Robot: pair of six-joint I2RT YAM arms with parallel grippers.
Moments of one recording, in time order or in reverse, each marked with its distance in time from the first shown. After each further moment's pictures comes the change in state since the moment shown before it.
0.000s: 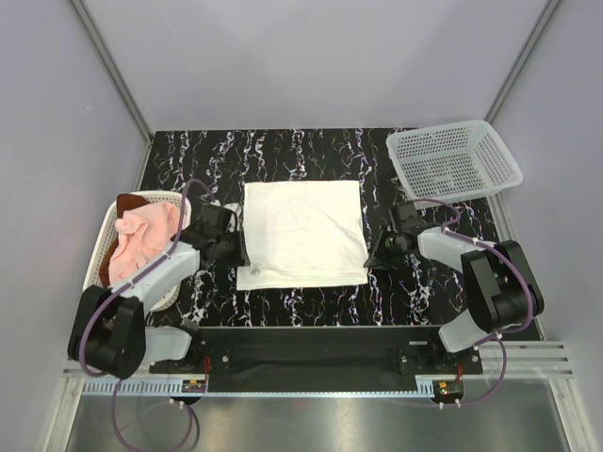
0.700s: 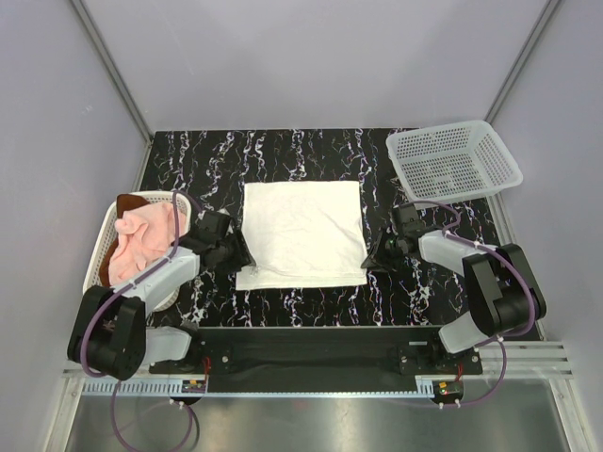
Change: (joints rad) left arm 0.010 -0.035 -0.081 0.058 -0.045 -0.299; right arm 0.001 -0.022 -0.029 0.030 -0.036 -0.006
